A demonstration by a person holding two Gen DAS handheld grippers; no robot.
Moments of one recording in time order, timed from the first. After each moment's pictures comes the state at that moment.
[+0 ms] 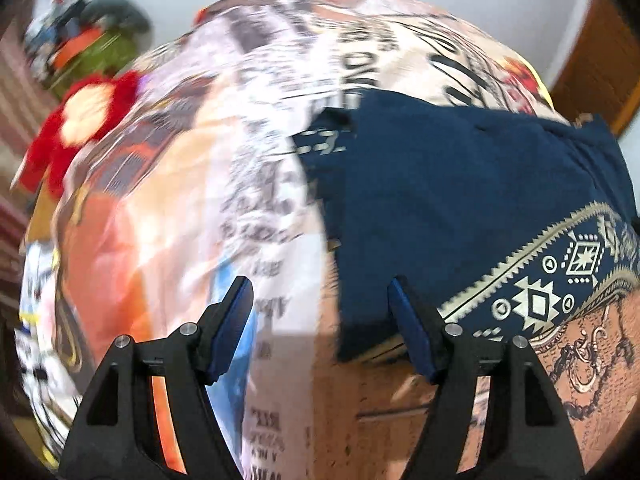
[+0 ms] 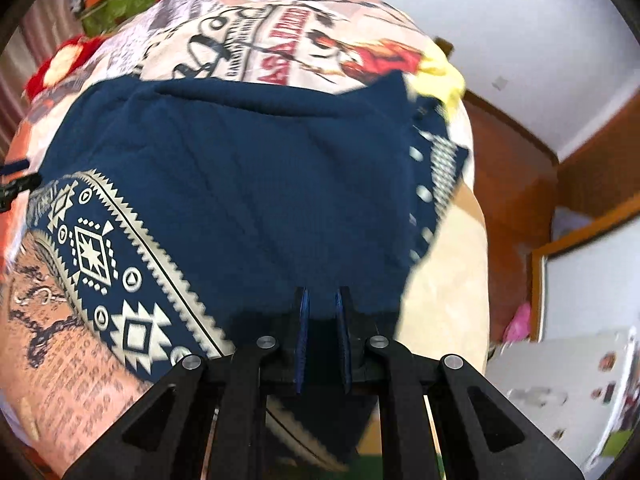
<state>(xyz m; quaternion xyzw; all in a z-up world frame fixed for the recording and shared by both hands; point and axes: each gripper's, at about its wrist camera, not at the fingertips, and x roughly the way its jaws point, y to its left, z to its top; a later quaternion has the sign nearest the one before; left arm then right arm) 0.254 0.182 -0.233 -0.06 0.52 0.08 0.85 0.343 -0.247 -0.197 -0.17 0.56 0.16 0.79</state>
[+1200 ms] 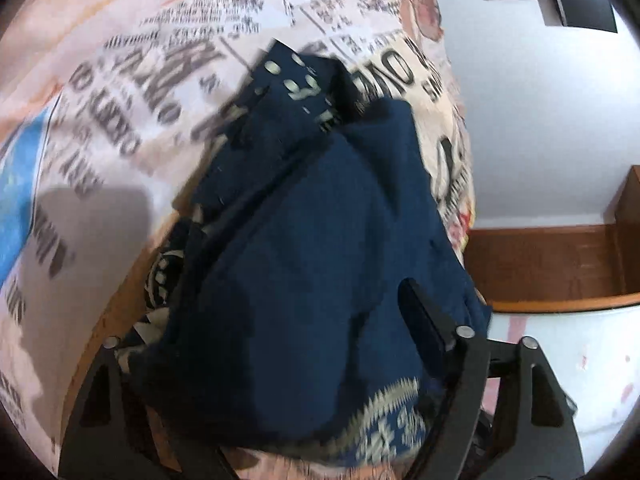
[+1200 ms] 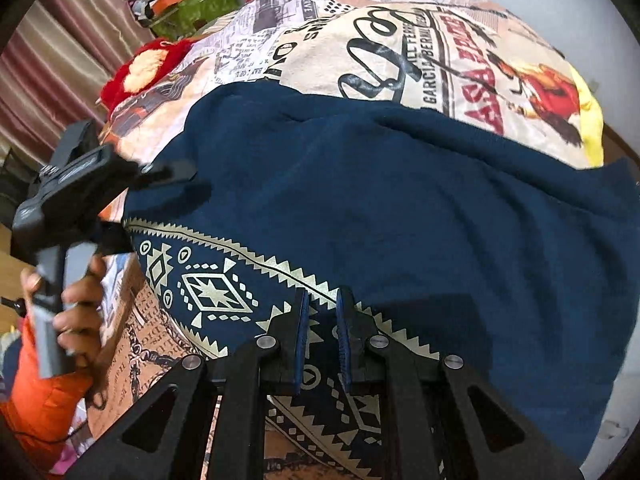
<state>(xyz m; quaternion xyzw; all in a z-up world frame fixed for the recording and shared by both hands) 0.319 0.183 -0.298 -0.52 0.46 0.01 0.72 0.342 -0.098 -0.212 -0.09 0.58 0.31 0.75</state>
